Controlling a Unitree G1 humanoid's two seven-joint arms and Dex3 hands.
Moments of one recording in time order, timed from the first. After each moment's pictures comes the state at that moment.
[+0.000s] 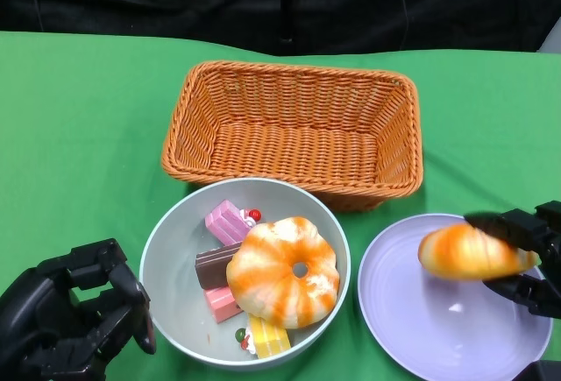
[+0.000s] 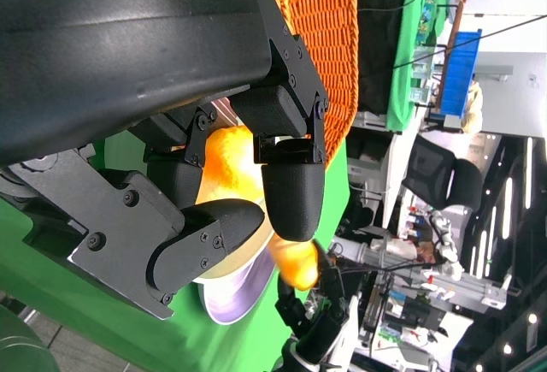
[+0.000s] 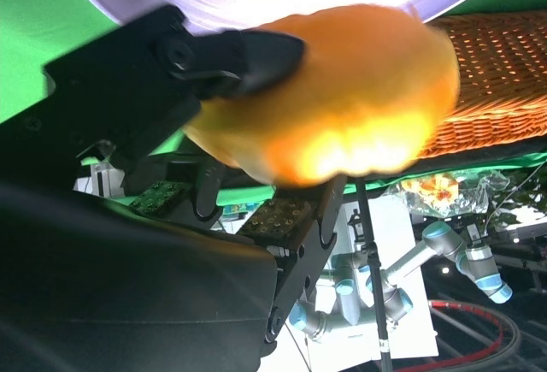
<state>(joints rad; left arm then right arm) 0.14 0.23 0.20 0.02 -0.53 0.05 -0.76 -0.25 -0.54 0.32 0.70 -0.86 -0.67 -0.84</state>
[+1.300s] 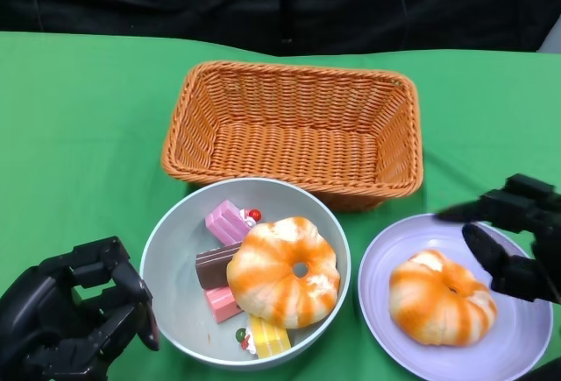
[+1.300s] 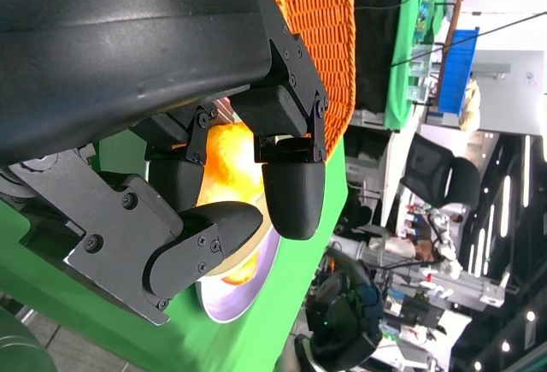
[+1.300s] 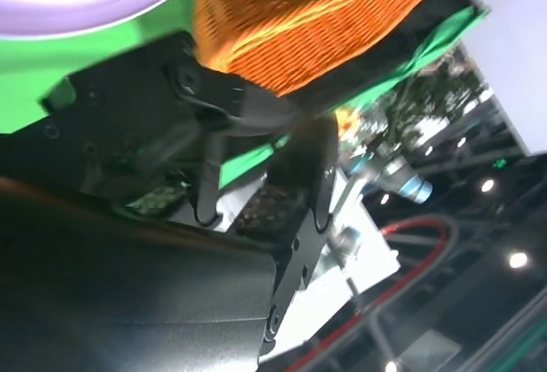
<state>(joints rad) 0.14 0.23 0.20 0.00 -0.54 0.06 -0.75 -0.20 -0.46 0.26 0.50 -0.57 -0.87 -0.66</state>
